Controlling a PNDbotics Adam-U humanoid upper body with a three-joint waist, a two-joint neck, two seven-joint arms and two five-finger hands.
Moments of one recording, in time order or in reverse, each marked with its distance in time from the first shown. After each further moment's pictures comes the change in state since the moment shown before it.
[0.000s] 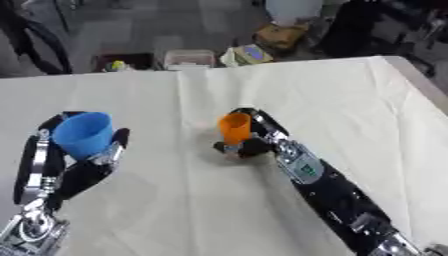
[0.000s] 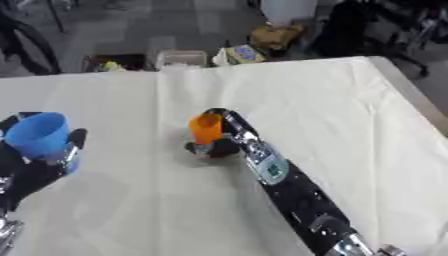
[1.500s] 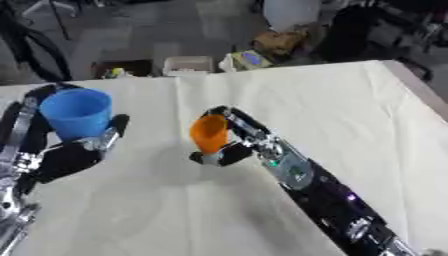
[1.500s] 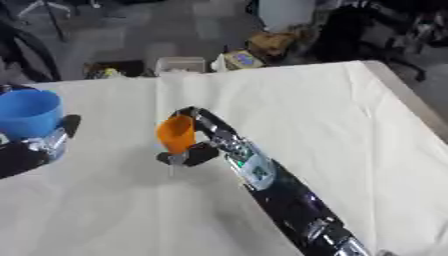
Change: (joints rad) left arm -0.116 0.141 -0.007 -0.200 -0.012 0.270 -0.169; right arm 0.029 -0.001 0.164 -0.311 0.011 -0.010 0.147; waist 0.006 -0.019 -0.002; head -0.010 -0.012
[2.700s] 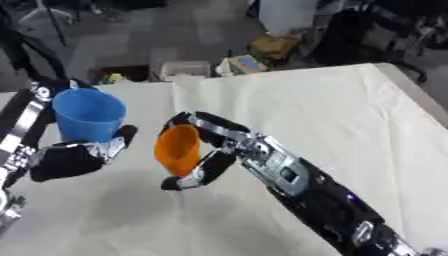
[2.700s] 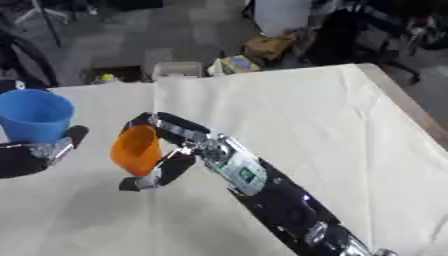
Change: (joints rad) left arm -0.061 0.035 -0.025 -0.027 -0.178 0.115 -0.176; right arm 0.000 -0.025 0.114 -0.183 -0.134 0.057 0.151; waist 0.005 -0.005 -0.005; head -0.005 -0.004
